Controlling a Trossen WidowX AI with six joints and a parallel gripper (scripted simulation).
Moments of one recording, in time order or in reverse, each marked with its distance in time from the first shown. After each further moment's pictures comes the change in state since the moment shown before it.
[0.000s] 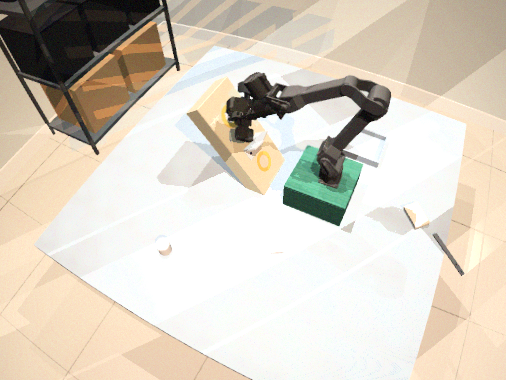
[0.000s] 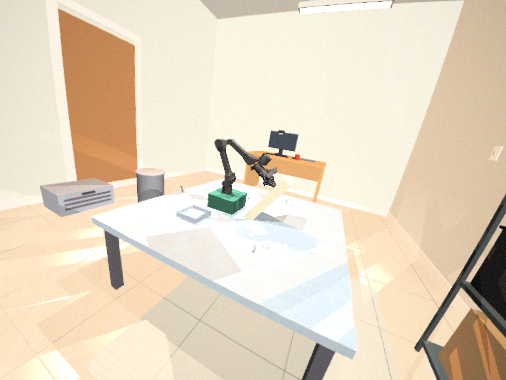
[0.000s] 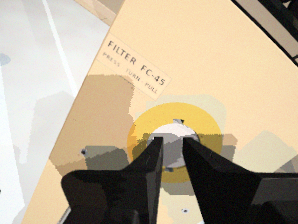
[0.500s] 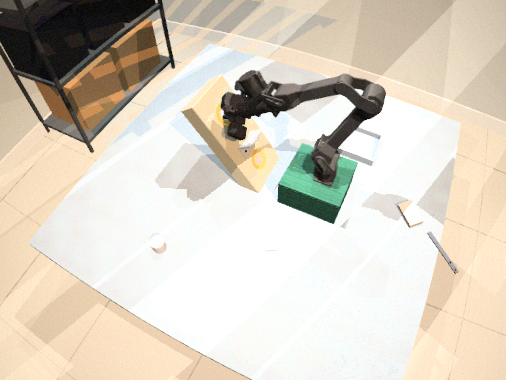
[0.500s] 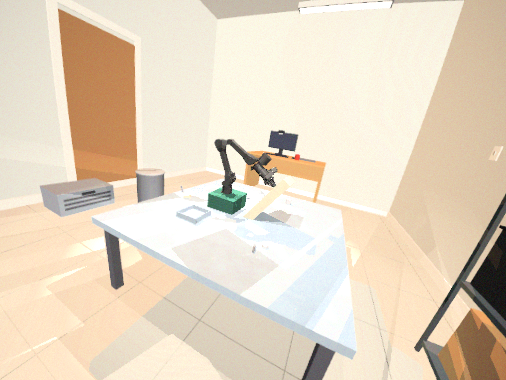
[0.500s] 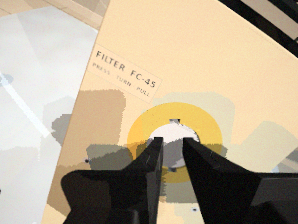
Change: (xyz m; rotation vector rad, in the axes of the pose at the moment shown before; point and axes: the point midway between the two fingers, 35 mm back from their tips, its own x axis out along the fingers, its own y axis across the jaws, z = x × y) arm 0.000 0.000 0.000 0.120 0.001 -0.001
